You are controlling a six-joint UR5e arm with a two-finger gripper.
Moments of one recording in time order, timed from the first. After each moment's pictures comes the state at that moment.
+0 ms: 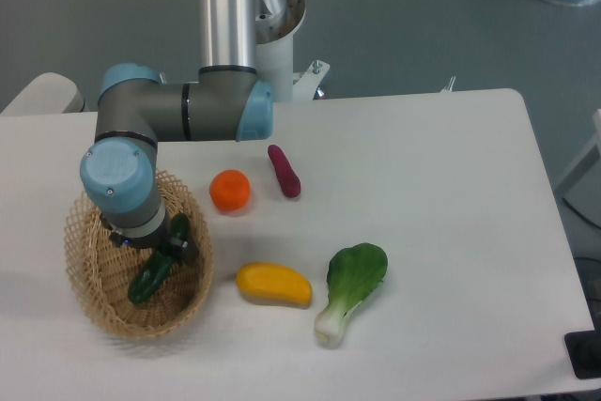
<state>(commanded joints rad) 2.07 -2.04 -1.56 -1.15 1.52 0.49</state>
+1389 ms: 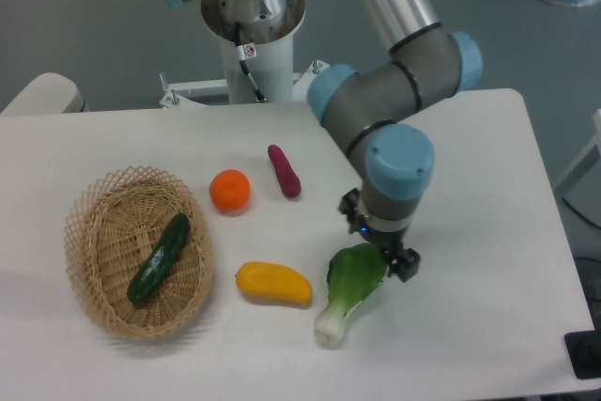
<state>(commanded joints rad) 2.57 -2.12 -1.43 -1.15 1.62 1.60</state>
